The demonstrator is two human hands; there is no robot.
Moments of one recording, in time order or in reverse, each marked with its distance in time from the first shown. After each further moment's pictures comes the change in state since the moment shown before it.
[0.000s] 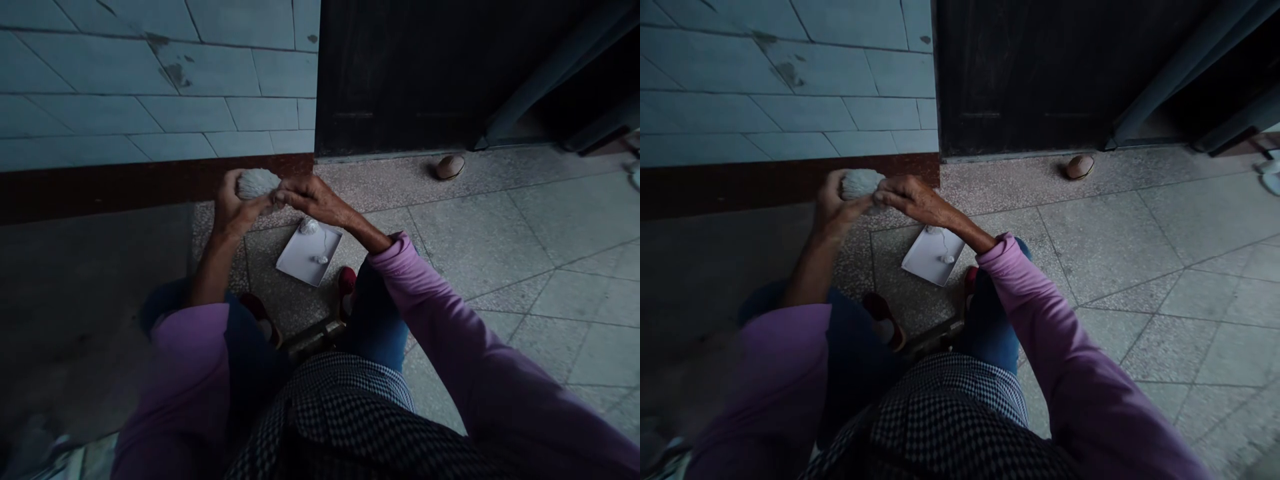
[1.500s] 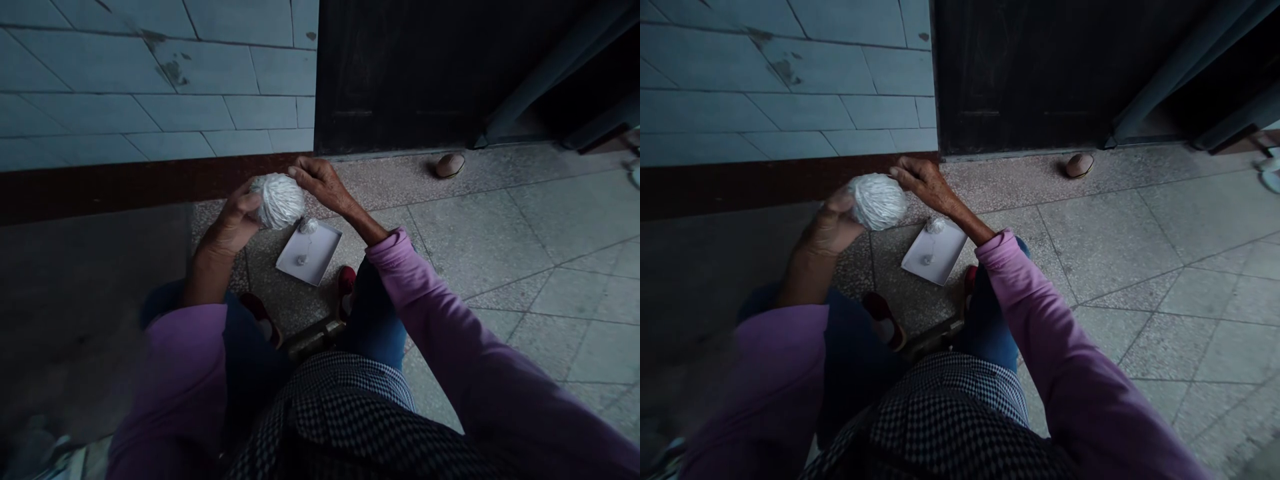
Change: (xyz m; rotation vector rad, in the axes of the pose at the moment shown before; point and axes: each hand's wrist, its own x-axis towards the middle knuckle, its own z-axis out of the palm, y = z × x) left_hand -0.030 0.045 0.008 -0.611 -0.362 -0.209; right_hand 0.012 0.014 -0.010 -0.036 0.261 0.222
